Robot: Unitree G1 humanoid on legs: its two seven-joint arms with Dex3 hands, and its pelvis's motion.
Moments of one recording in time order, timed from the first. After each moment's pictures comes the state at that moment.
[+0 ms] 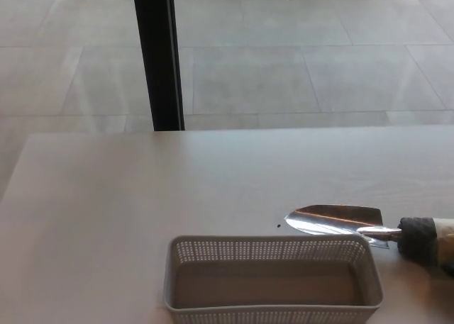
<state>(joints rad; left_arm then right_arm) 0.07 0.59 0.30 1.31 -0.09 -0.11 -0.23 -0.32 -0.67 0.23 0.46 -0.55 0.22 0.02</state>
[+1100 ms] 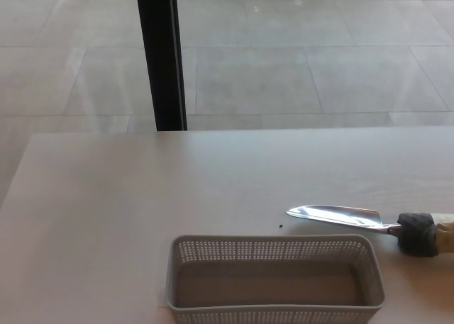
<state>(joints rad) 0.07 0.59 0.30 1.31 -0.09 -0.11 -0.24 0.09 -0.93 -0.48 0.12 -0.35 0.28 0.33</state>
